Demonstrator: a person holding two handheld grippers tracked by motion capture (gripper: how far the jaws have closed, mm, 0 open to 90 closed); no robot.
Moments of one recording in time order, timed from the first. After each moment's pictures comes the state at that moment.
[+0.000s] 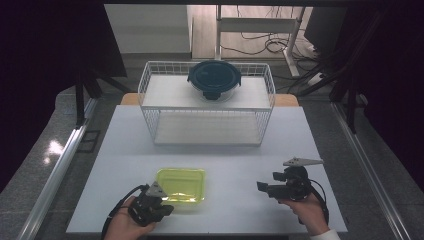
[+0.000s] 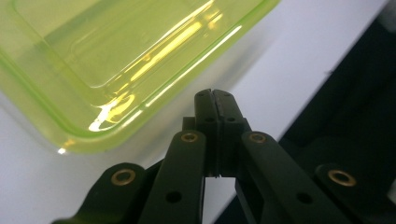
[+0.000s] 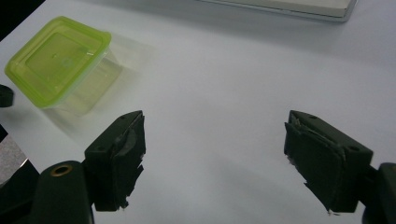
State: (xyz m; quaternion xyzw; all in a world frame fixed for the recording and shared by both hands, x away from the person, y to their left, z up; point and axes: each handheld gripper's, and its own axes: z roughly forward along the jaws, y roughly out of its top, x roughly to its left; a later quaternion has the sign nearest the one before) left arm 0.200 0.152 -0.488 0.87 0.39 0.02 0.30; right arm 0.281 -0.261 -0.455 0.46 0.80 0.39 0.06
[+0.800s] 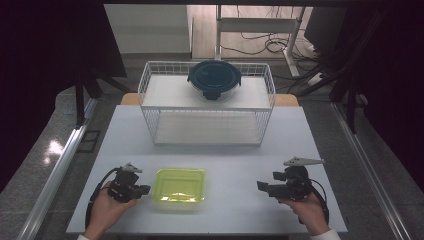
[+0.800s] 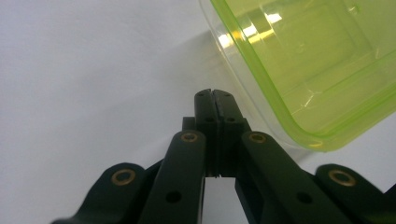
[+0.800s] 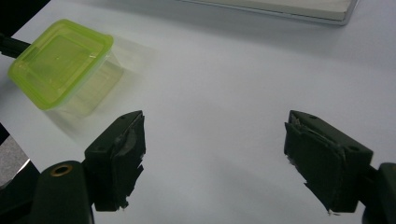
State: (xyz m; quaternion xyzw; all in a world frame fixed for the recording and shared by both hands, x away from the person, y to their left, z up) left arm 0.248 0.213 -0.503 0.81 0.52 0.04 0.26; right arm 0.281 -0.261 -0.453 0.45 0.80 0.39 0.06
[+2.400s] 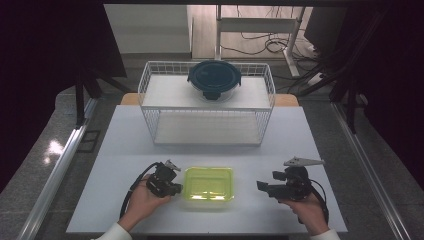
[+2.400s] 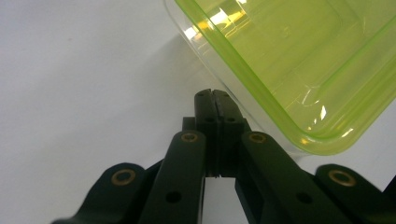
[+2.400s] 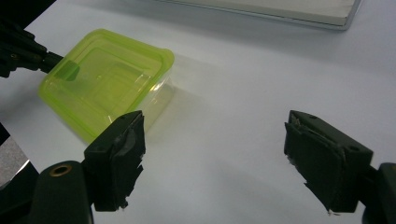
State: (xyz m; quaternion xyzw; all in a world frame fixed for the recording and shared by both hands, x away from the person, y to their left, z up) left arm 0.277 0.123 -0.504 0.86 0.44 0.01 0.26; right arm 0.280 -0.262 -0.454 0.45 0.80 0.40 0.06
